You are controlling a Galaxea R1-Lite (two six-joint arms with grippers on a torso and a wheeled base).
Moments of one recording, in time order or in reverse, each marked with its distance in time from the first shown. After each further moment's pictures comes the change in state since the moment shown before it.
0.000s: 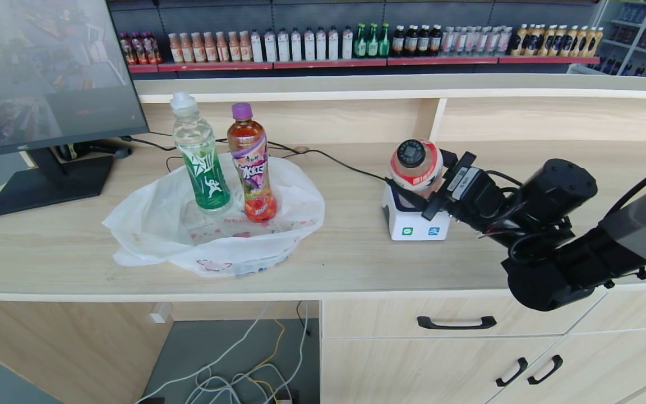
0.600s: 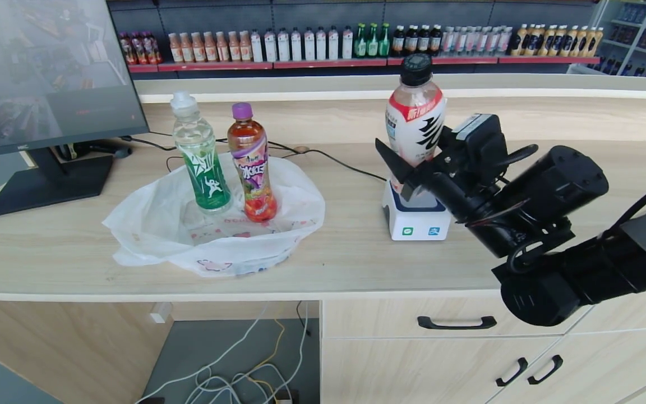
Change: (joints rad) left arm -0.001 0.000 0.000 0.000 0.000 0.000; right arm 0.178 -0.101 0.025 -0.005 -0.415 0.300
